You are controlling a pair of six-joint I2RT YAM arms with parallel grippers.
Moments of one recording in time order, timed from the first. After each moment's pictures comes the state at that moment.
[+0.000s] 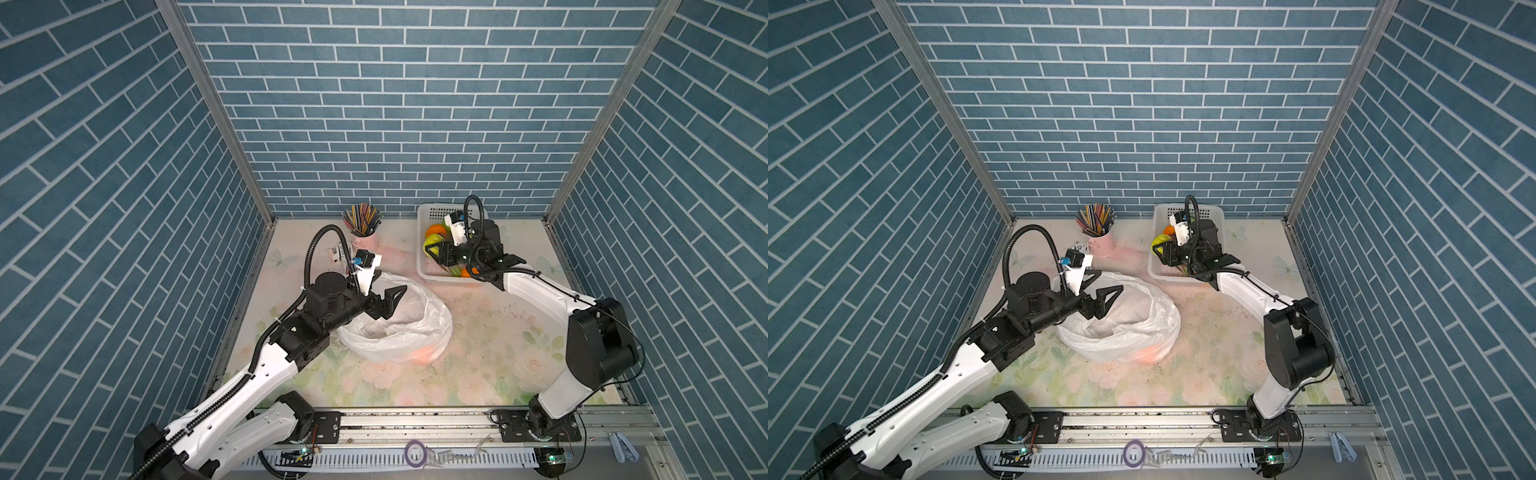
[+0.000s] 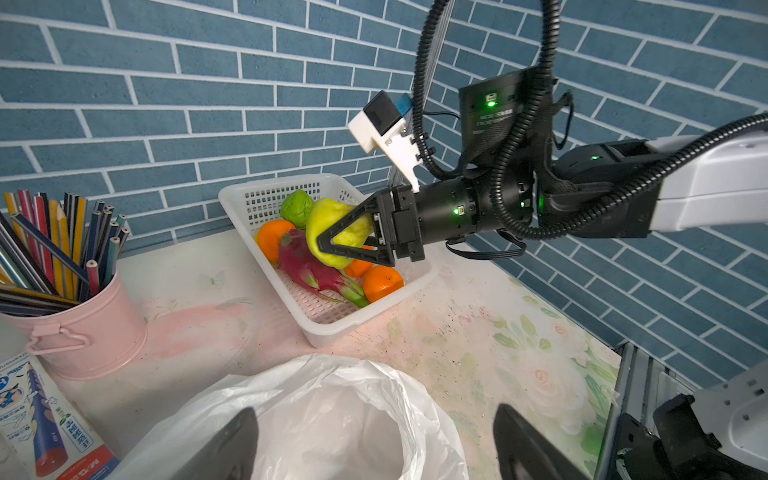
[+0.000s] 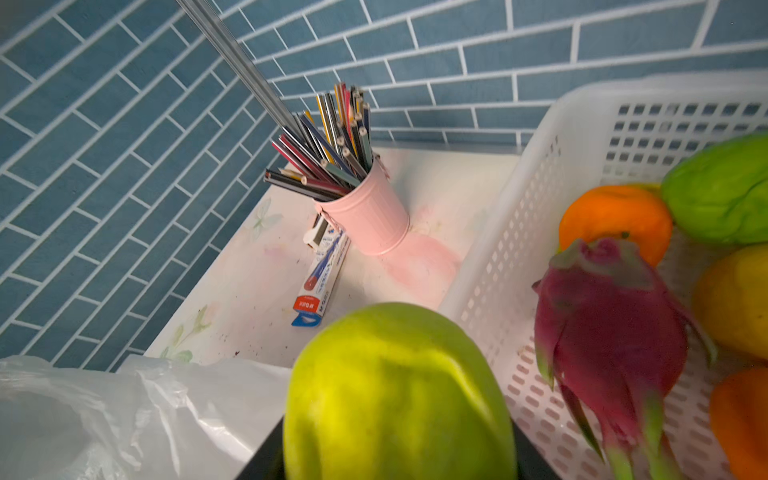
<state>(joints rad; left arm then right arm) -0.66 0.92 0.80 -0.12 0.18 -0.21 0.48 1.69 1.22 -0.04 -0.39 0.29</state>
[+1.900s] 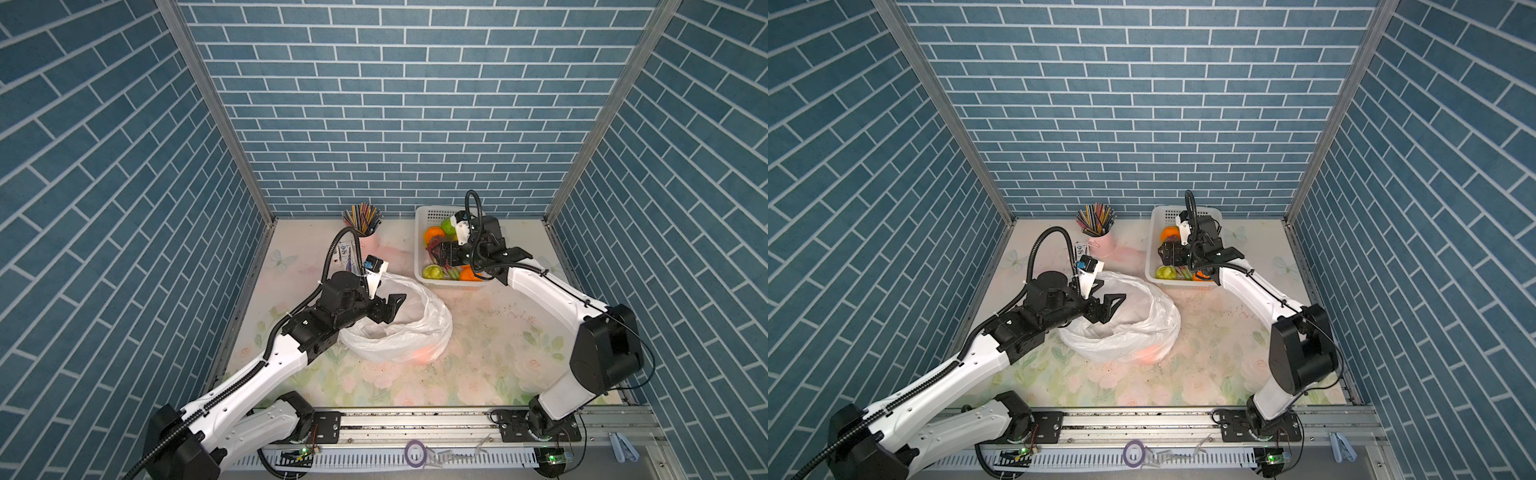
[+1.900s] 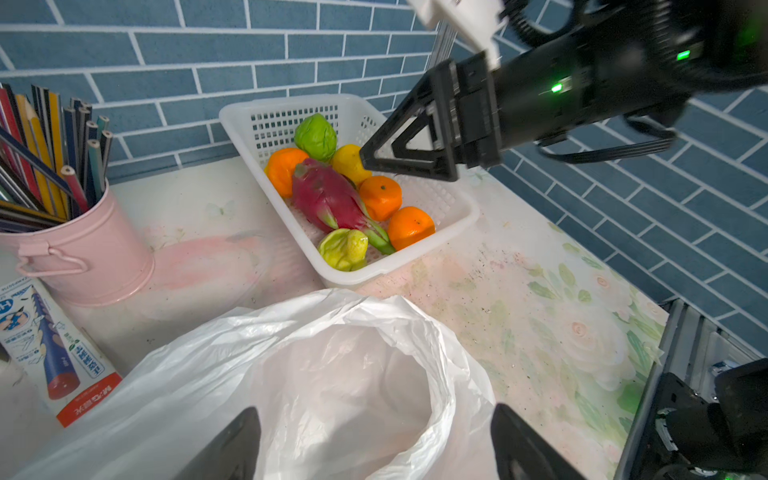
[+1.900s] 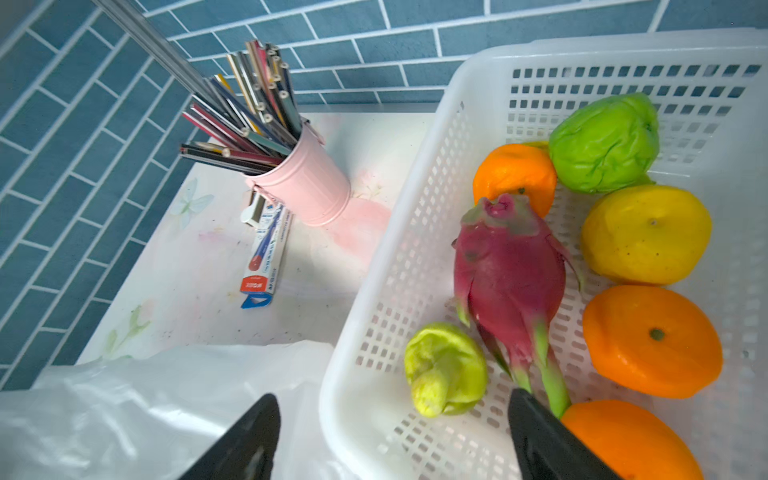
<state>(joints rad) -0.66 1.02 0.79 -0.22 0.14 -0.21 0.52 1.57 1.26 -0.31 -0.19 0.31</state>
